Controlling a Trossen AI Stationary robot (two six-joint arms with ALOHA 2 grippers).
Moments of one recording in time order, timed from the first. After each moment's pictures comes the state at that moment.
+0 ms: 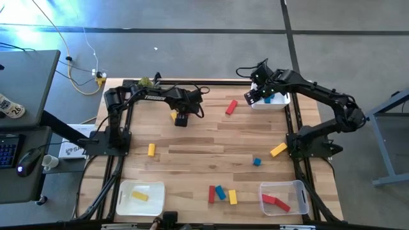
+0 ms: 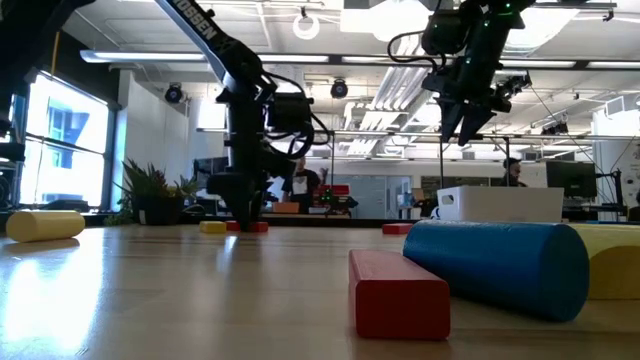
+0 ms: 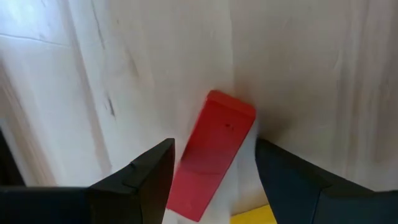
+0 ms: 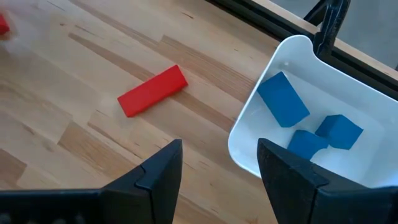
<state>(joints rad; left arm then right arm) 0.54 1.97 1.24 -0.70 -0.24 0.55 -0.65 1.35 1.16 -0.95 0.11 0.36</state>
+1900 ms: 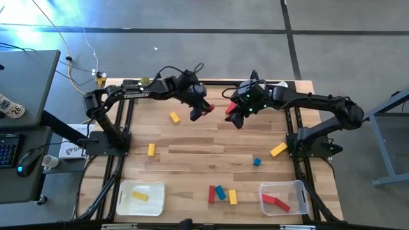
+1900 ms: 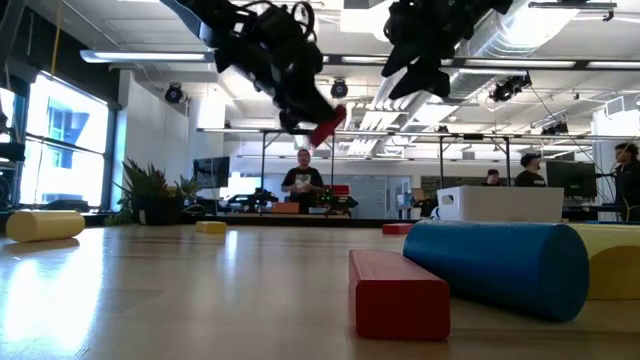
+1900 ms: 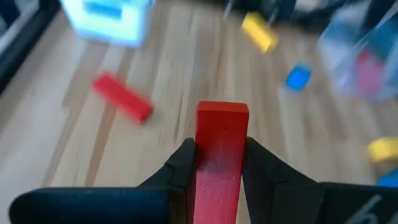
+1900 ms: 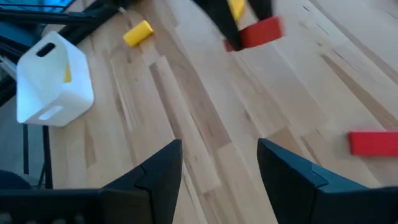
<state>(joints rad) 0.55 1.69 1.23 -0.24 0.44 0.08 -0.27 1.35 1.16 -0.61 -0.24 0.36</state>
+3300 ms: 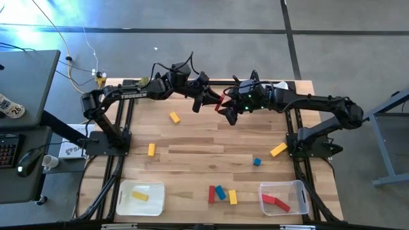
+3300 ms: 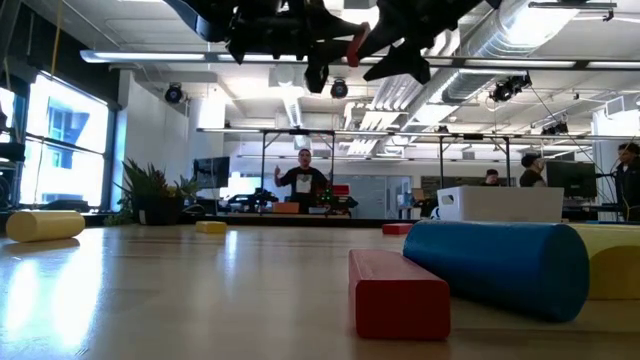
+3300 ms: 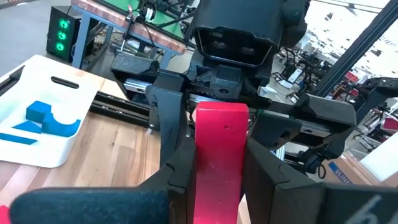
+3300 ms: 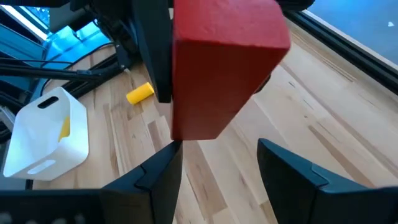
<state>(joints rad) 0.54 1.67 1.24 0.24 0.67 -0.33 -0.24 1.35 1.16 -0.39 -0.08 0.36</state>
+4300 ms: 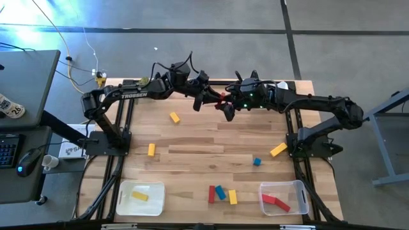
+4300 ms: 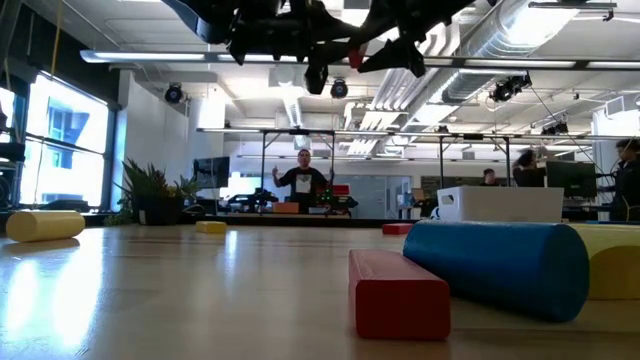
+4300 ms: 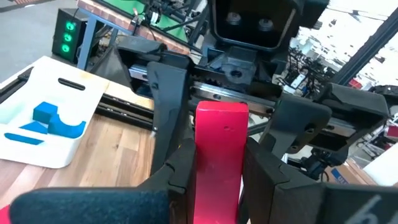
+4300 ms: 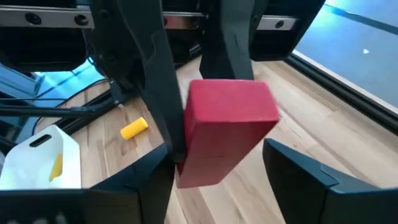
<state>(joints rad) 0.55 1.67 1.23 0.27 0.66 -0.37 -0.24 1.35 1.17 -0.30 0.01 0.38</state>
